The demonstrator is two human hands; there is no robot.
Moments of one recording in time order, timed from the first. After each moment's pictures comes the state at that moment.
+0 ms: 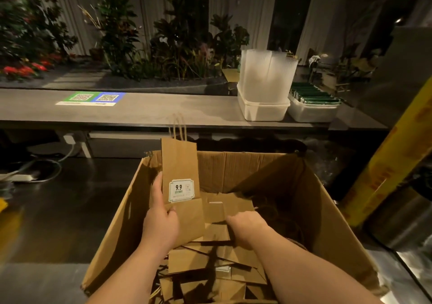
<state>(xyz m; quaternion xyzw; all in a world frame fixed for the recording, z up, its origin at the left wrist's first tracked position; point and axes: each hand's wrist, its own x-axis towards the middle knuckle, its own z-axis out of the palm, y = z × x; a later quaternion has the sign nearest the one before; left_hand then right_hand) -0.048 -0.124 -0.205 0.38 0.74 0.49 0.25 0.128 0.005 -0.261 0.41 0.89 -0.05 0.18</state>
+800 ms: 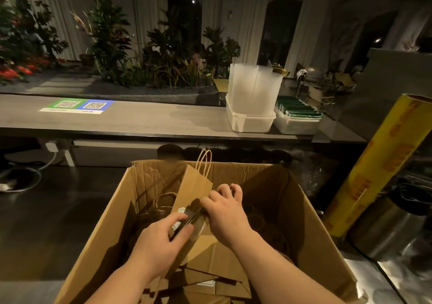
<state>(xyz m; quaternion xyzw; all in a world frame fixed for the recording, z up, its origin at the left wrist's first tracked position) -0.038 -0.125 -0.205 0.54 0.73 0.33 0.27 0.117 -0.009 -0.209 0.37 0.92 0.04 -0.15</state>
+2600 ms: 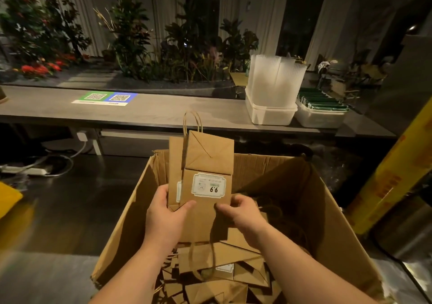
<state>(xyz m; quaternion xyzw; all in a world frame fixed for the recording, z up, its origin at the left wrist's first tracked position) -0.045 -0.135 -0.204 0.36 0.69 0.58 0.23 0.116 -0.027 -0.210 0.46 0.59 -0.62 -0.23</state>
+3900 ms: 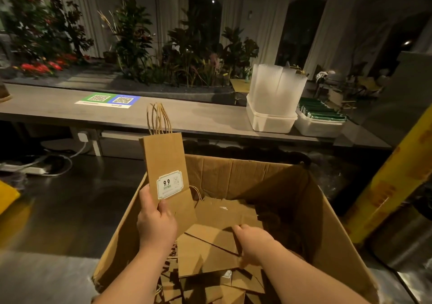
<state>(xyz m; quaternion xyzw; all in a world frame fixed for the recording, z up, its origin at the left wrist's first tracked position) -0.053 -0.137 -0.210 0.29 0.74 0.59 0.14 0.140 -0.010 -0.255 0.44 0.86 -0.10 0.22</state>
